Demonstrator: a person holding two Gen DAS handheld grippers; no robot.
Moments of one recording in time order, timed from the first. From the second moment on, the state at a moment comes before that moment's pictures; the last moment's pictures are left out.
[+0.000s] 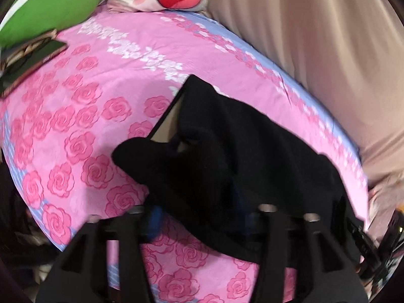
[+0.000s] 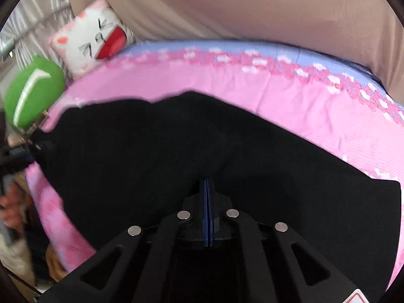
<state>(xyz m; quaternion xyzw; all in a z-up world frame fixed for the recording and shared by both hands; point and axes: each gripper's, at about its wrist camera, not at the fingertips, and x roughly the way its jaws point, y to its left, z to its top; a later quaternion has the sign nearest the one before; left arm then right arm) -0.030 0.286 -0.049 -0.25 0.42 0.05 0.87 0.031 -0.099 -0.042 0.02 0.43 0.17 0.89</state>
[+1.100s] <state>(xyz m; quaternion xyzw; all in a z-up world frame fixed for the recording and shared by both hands) -0.047 -0.149 0.018 0.02 0.38 -0.32 0.87 -0.101 -0.356 -0.037 0.28 0.35 0.01 0.89</state>
